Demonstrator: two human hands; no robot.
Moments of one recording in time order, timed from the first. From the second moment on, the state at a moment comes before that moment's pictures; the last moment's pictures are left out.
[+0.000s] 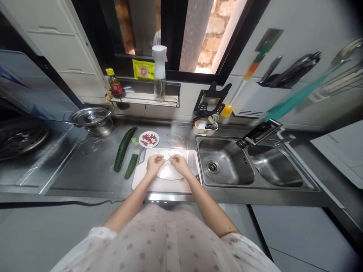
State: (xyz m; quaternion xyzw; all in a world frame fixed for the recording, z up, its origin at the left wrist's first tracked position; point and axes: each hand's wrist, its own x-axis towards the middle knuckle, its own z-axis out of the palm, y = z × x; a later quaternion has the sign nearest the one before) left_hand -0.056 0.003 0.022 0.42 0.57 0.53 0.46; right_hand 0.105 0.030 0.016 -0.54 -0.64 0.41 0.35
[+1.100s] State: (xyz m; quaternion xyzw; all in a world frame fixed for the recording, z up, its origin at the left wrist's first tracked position) left_hand -0.035 0.065 -0.012 0.60 0.75 0.13 0.26; right_hand 0.102 0.086 -0.001 -0.67 -0.70 0.24 0.05
